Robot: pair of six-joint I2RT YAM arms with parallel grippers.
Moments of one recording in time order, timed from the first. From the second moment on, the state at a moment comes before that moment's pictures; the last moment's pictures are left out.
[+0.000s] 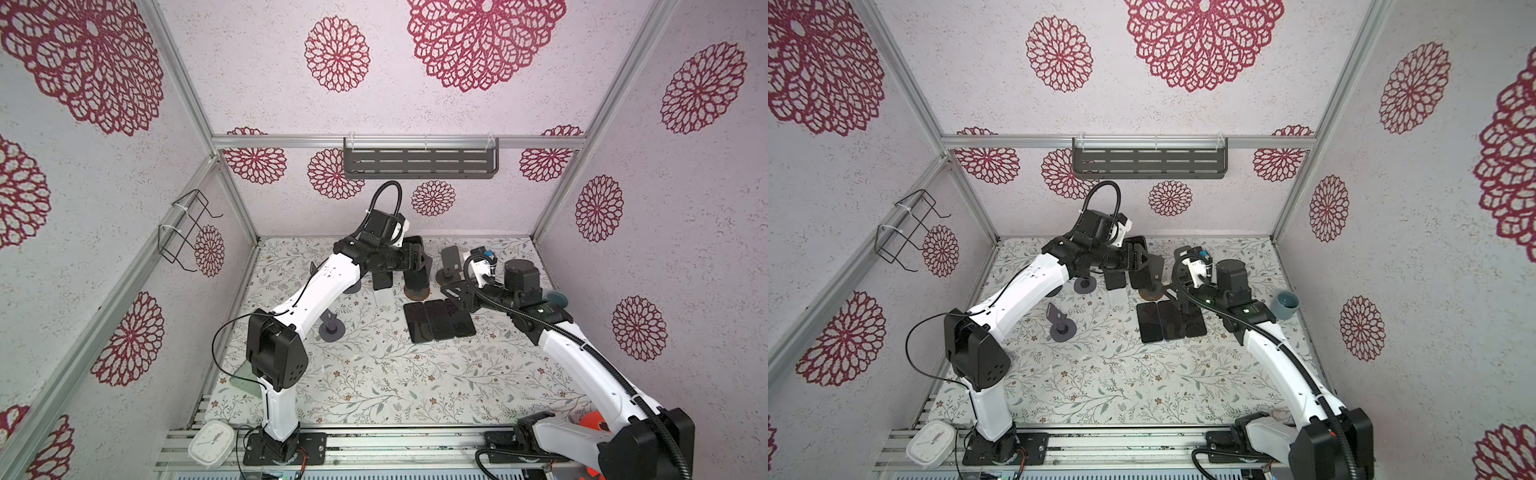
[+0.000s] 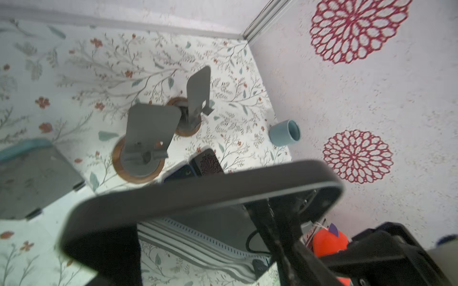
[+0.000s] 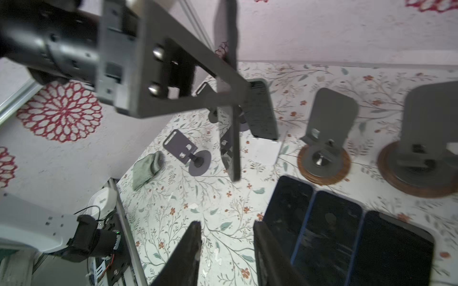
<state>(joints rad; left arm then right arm) -0.58 1.89 1.82 -0.67 0.34 -0.52 0.35 1.17 0.96 -0.23 -0.63 0.25</state>
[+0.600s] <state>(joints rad) -0.58 1.83 1.68 -0.55 0.39 -0.62 0.41 1.33 0.96 -0.08 -0.62 0.36</state>
